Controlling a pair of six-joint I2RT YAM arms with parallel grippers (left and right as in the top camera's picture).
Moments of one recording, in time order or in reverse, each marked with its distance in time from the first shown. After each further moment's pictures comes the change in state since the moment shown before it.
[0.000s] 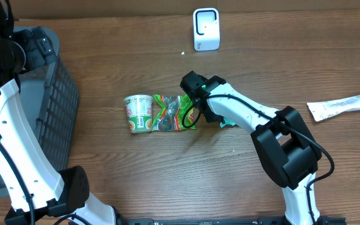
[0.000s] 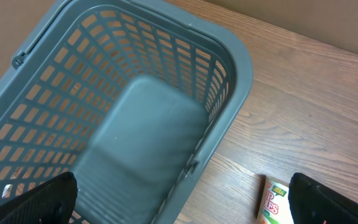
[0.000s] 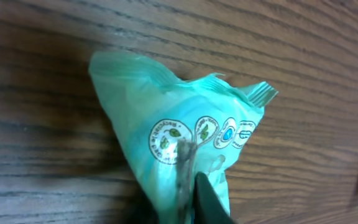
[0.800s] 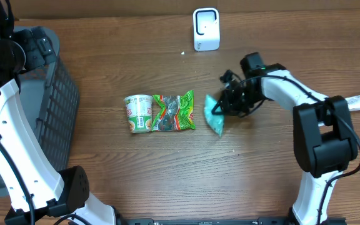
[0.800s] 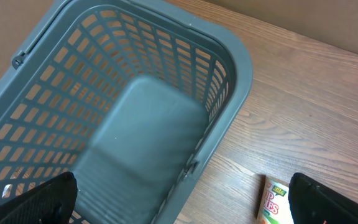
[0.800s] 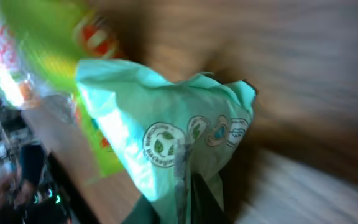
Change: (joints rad) left arm 0.000 0.000 0.000 0.000 0.000 0.000; right arm -0.408 -0.051 -0.147 0.178 -1.205 -0.254
